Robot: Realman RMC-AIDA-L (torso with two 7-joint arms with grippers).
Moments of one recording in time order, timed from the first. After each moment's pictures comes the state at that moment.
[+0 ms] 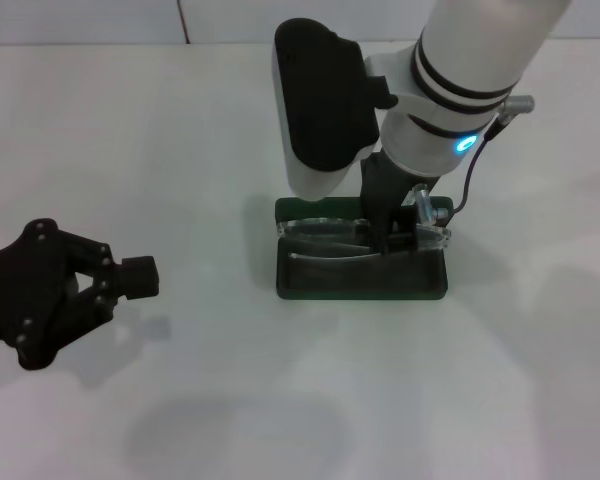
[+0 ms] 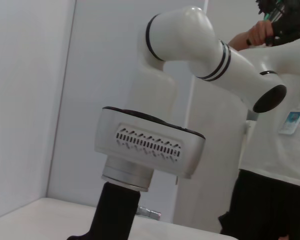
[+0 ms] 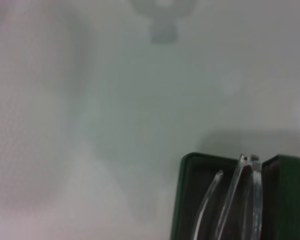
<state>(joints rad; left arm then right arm) -0.33 -1.88 1.02 0.60 1.50 1.96 -1.20 1.14 2.03 -1.86 -1.06 -2.40 -1.45 2.25</state>
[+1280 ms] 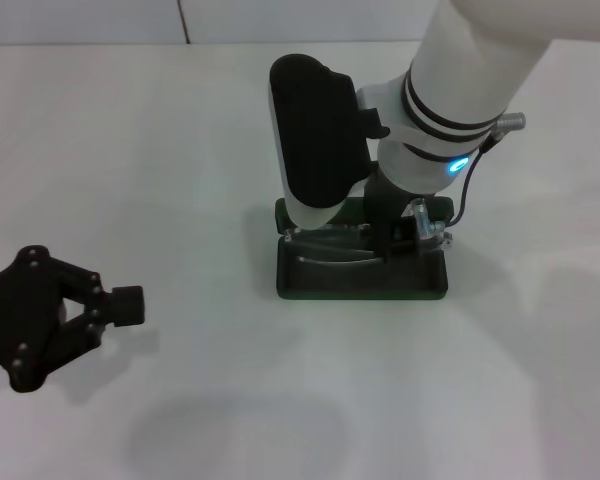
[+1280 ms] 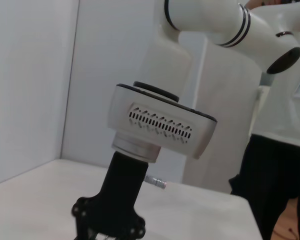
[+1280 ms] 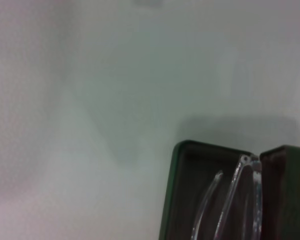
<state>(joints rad) -0.31 -1.87 0.97 0.63 1.62 1.94 -1.19 1.12 2.03 -1.97 -1.06 -2.43 -1.37 2.30</state>
